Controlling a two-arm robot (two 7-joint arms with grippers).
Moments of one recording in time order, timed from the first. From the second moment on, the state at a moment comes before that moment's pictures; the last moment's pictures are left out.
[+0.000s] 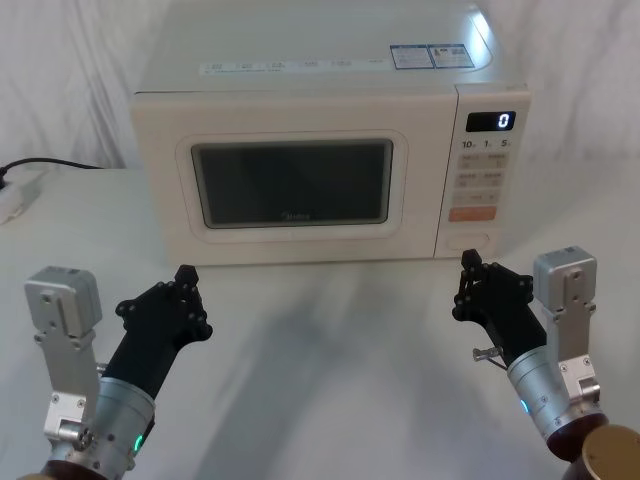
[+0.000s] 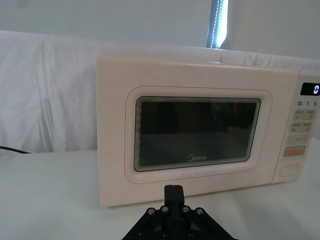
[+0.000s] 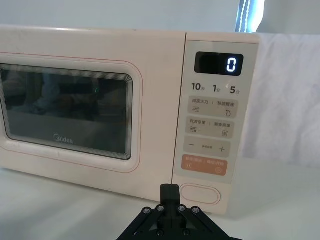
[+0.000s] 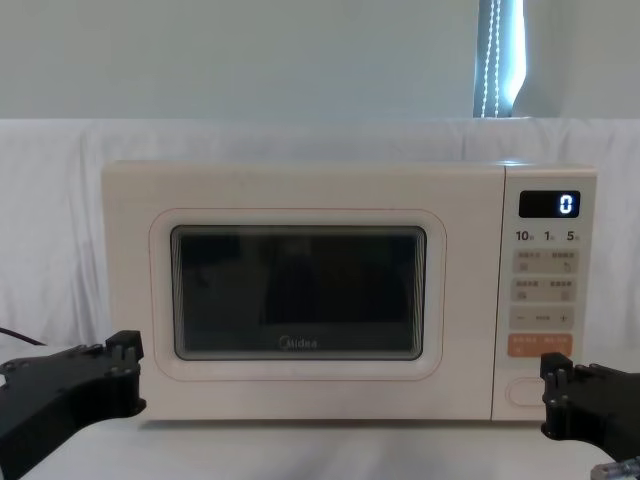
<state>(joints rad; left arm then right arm) 0.04 0.16 0.11 -1.66 -0.23 -0.07 -0.17 0.13 0.04 -0.16 -1.36 0.01 -0.23 0.11</state>
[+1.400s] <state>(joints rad) 0.03 0.16 0.11 -1.66 -0.23 -0.07 -0.17 0.13 0.04 -0.16 -1.37 0.01 -0.23 0.11</state>
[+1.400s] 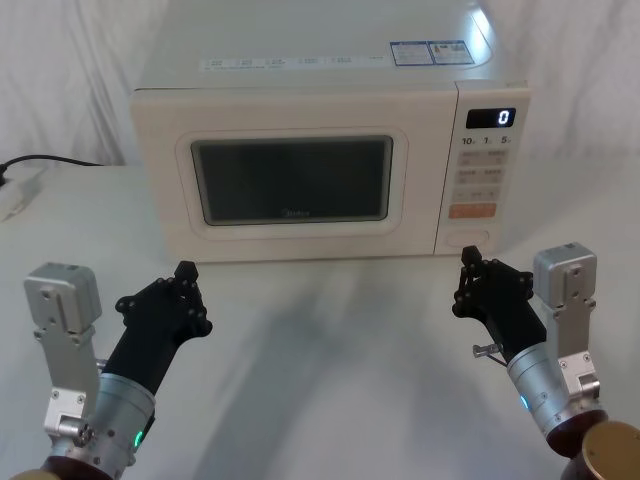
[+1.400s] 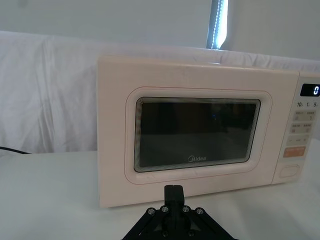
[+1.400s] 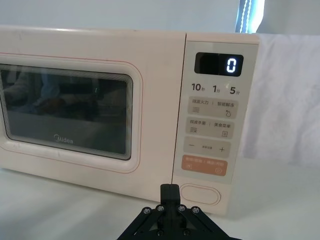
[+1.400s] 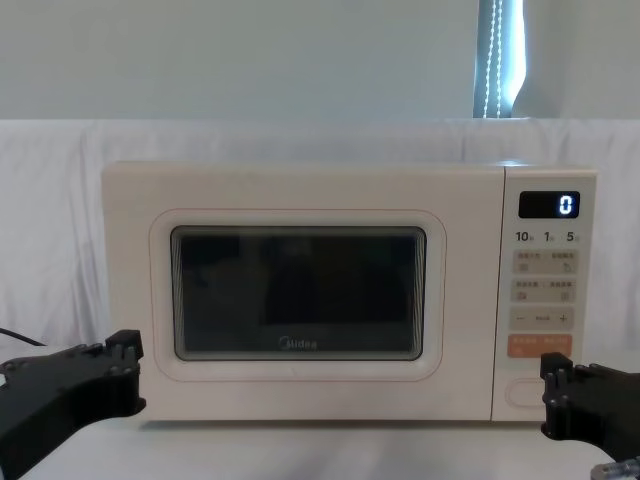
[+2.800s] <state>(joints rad) 0.03 0.16 0.11 -1.66 -0.23 -0.07 -0.17 0.13 0.04 -0.16 -1.36 0.01 -0.23 0.11</state>
